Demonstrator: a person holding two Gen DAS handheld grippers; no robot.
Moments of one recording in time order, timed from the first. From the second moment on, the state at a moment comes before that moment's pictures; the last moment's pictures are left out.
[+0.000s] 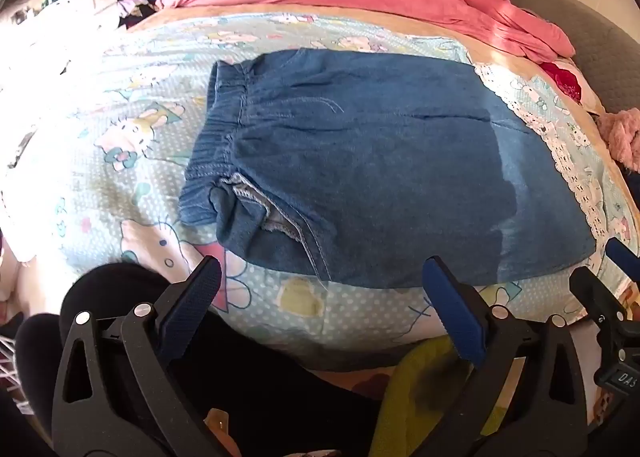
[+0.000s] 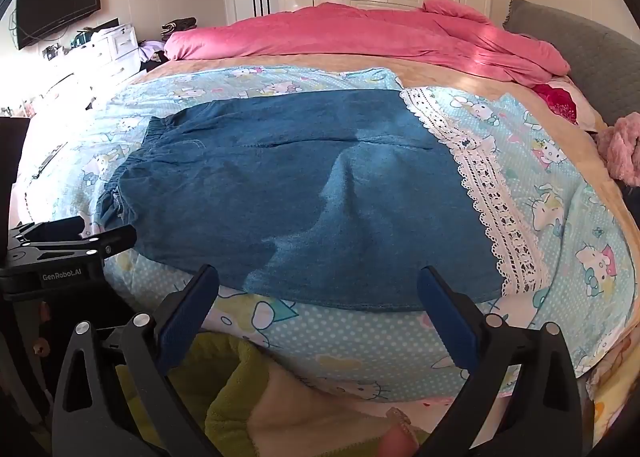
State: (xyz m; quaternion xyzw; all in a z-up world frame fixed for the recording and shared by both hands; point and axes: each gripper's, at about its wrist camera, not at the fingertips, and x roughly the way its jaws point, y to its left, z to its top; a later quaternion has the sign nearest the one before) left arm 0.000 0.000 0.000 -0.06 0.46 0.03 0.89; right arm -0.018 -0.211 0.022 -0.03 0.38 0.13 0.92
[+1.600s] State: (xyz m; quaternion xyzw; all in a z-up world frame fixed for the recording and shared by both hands) left arm -0.007 -0.009 0.011 -0.03 0.43 0.02 0.90; right arm -0.019 -0.210 0.021 -0.03 0.38 0.12 0.91
